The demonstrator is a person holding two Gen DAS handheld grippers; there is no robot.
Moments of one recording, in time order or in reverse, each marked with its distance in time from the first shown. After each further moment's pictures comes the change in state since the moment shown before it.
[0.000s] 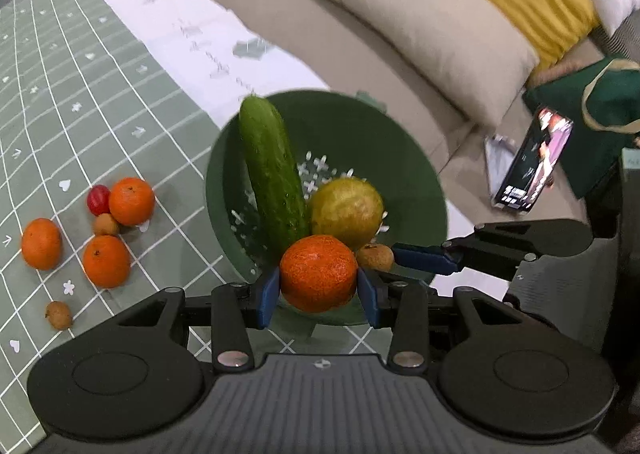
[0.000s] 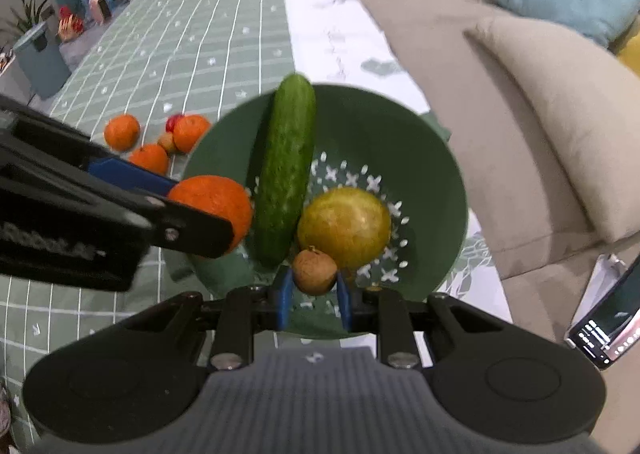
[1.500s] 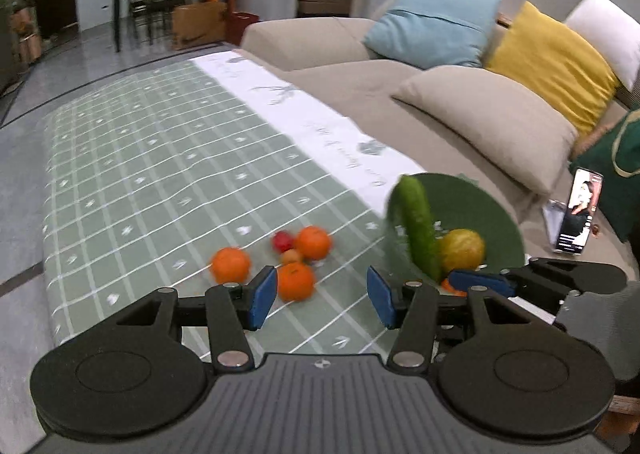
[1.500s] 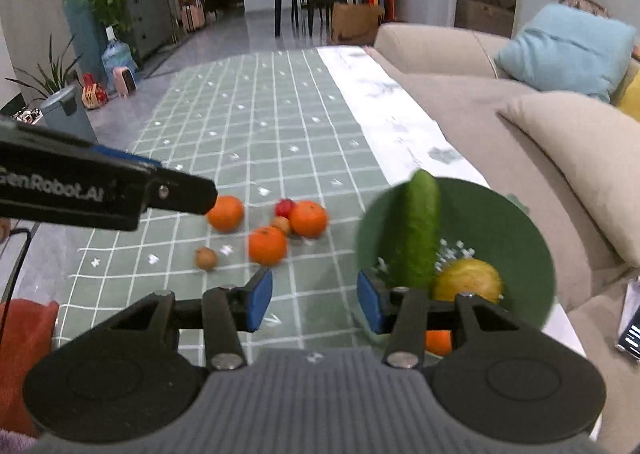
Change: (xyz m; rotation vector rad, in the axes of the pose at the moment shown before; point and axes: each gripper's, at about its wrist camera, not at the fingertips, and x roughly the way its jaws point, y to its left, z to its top) left arm -0.123 0.082 -0.081 -0.027 -0.365 0.213; right arm -0.047 0.134 -0.008 0.038 -0.326 0.008
